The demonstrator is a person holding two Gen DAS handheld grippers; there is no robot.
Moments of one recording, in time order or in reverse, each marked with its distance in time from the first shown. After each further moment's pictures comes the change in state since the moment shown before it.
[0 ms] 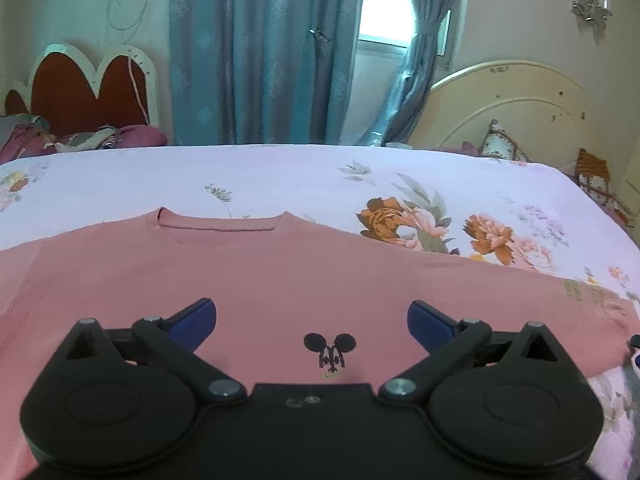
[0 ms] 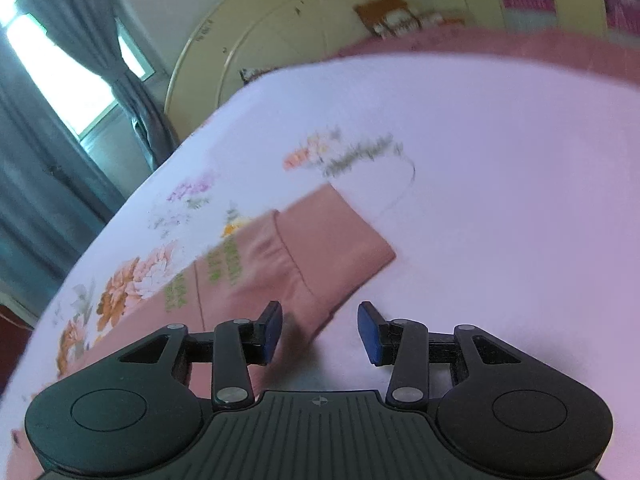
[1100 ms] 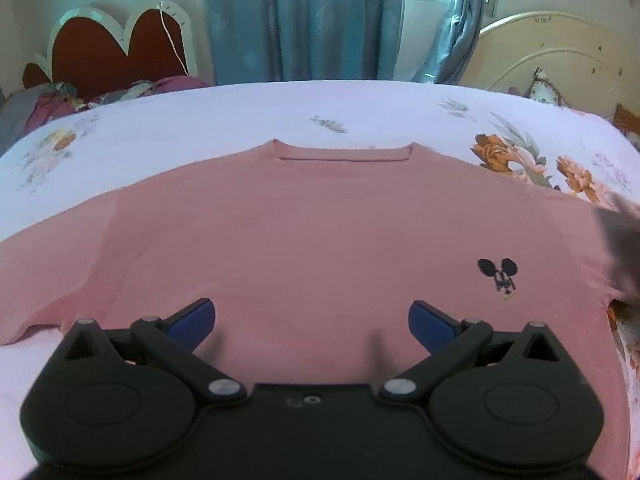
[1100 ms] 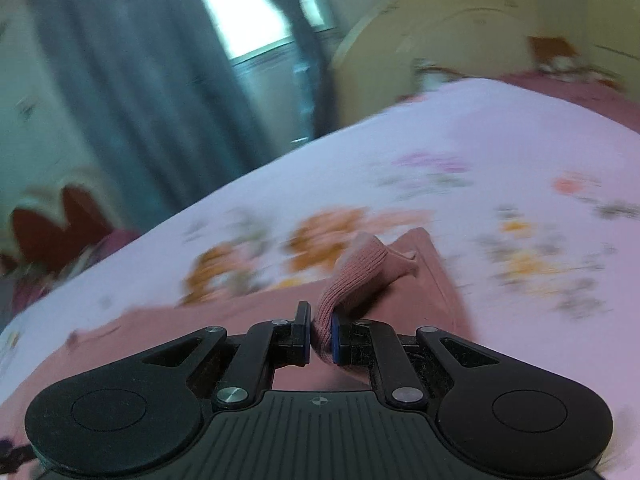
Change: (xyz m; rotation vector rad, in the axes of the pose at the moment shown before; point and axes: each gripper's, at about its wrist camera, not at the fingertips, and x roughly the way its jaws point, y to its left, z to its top) left arm 0.011 0.133 -0.014 0.027 0.177 0.075; right arm -0.014 0.217 -0.071 -0.416 0.063 0.257
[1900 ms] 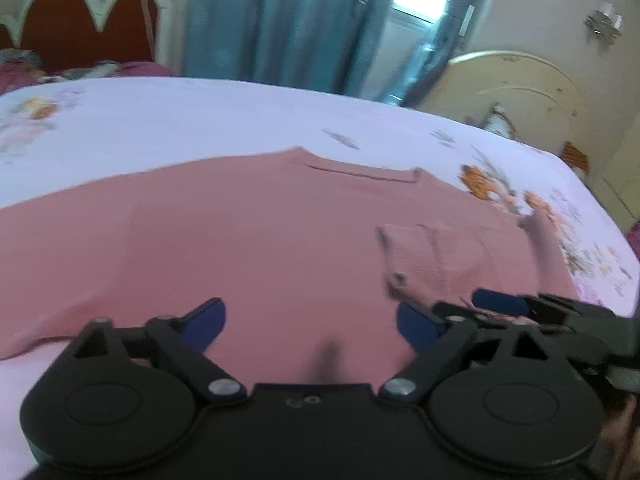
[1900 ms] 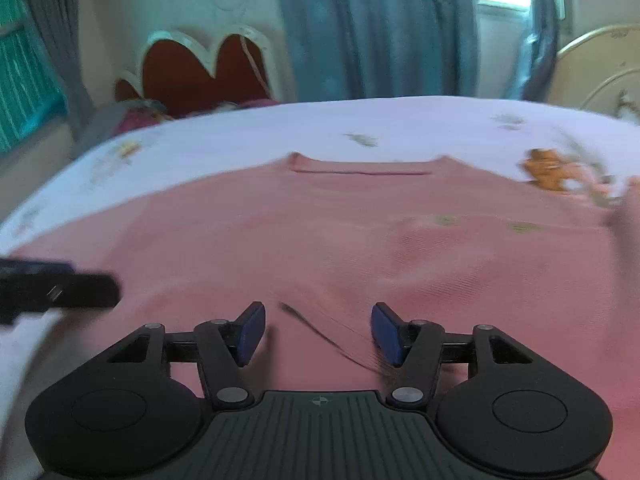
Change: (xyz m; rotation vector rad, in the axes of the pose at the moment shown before) left arm 0.014 0.089 0.007 -0.059 -0.023 -0.266; right arm 0.068 0.289 -0.172 -0.424 0.187 0.205
